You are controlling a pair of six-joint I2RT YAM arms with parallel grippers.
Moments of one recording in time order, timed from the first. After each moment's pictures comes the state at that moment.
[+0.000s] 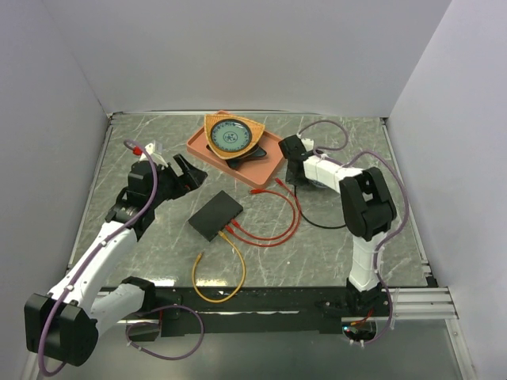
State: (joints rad) left arm -0.28 0.99 0.75 -0.15 0.12 -0.71; right arm 0.42 1.98 1.37 -0.49 0.35 0.55
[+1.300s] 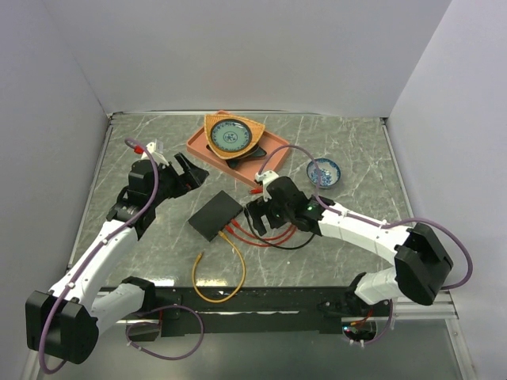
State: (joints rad) left arm -0.28 1.00 0.75 -0.12 0.15 -0.71; right arm 0.82 1.37 0.89 -0.36 0.04 0.20
